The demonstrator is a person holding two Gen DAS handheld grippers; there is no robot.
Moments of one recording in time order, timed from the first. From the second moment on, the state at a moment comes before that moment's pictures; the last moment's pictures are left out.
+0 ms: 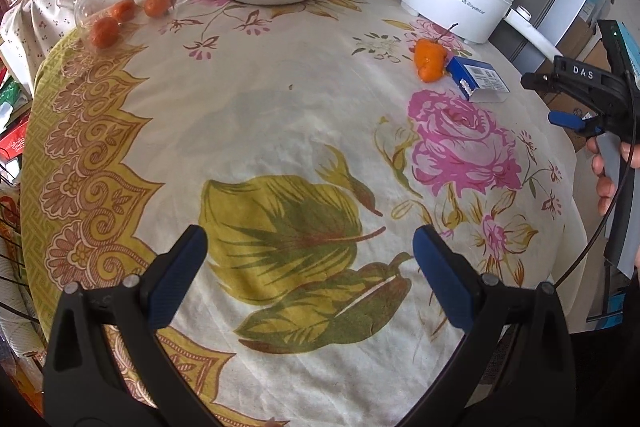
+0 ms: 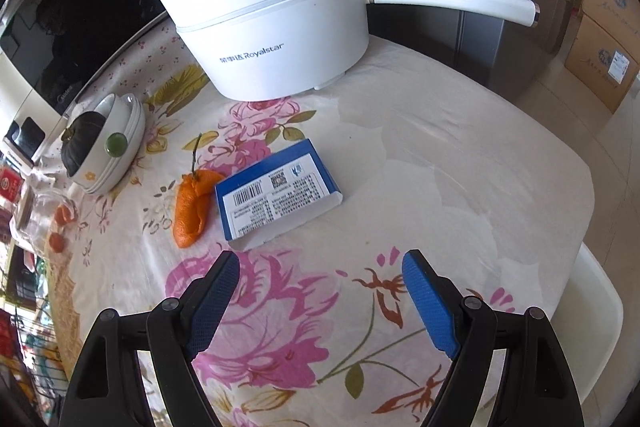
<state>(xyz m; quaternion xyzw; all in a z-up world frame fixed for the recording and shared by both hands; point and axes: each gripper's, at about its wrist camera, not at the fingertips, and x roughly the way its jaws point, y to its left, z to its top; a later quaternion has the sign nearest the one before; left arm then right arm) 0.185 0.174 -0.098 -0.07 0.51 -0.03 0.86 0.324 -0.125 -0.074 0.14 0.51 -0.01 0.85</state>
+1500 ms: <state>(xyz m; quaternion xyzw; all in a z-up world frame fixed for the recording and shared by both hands) 0.190 0.164 -0.094 -0.05 0.51 -0.02 0.86 0.350 -0.114 -0.118 0.07 0.58 0.05 0.81</state>
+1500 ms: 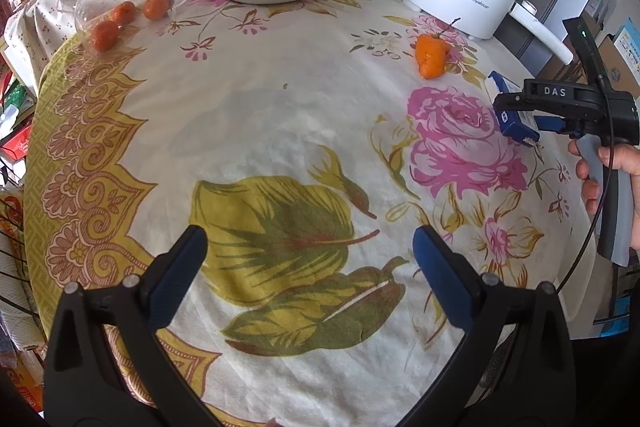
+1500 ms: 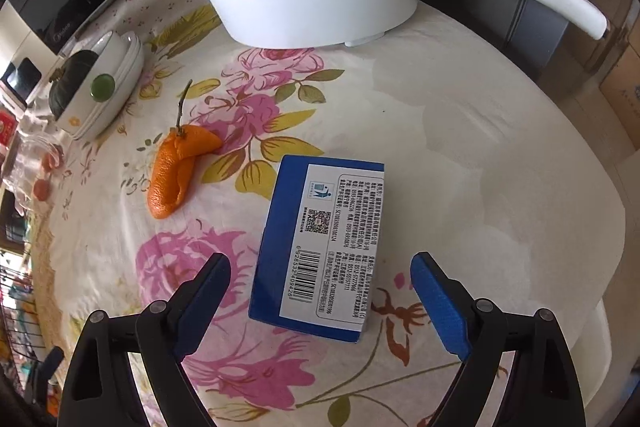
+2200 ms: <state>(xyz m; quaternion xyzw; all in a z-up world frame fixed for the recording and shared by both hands) 0.331 0.039 -0.114 -0.03 0.49 -0.12 0.87 0.301 -0.206 -0.073 0.03 0.55 0.11 0.83</state>
